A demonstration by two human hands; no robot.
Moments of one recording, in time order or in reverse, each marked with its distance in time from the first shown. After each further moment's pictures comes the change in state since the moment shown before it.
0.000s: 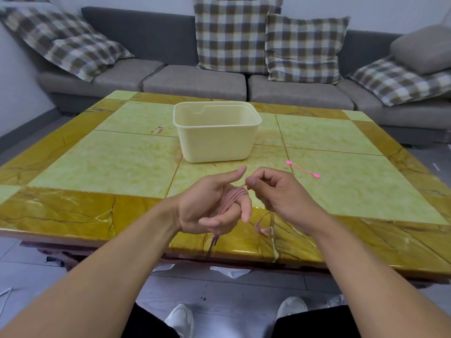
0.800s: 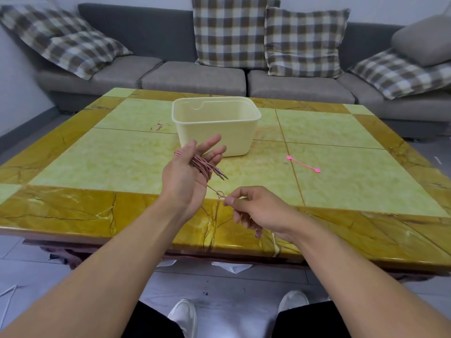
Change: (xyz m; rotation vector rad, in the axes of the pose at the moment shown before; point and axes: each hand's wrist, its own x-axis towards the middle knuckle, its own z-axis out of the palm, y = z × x) left_hand 0.002 0.009 0.008 -0.232 0.984 0.813; right_hand -0.001 0.018 0.031 -0.131 -0.153 0.372
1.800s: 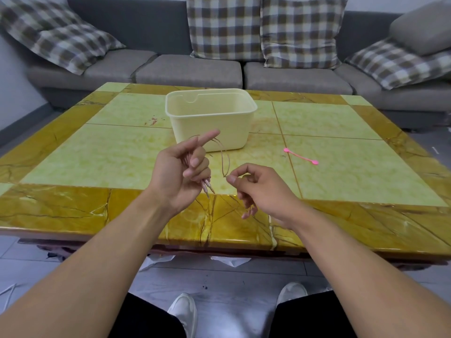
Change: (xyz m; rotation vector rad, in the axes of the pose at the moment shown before) left_hand 0.001 0.009 -0.009 -0.015 -0.144 -0.249; right_hand 0.004 -0.001 -0.009 0.140 0.170 -0.149
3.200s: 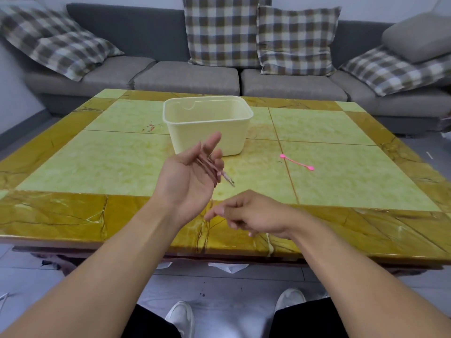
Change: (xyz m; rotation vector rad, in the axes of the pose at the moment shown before) left_hand -0.009 -0.007 0.026 -0.186 -0.028 -0.018; right_hand -0.009 -0.002 -0.002 -0.227 -0.423 0.068
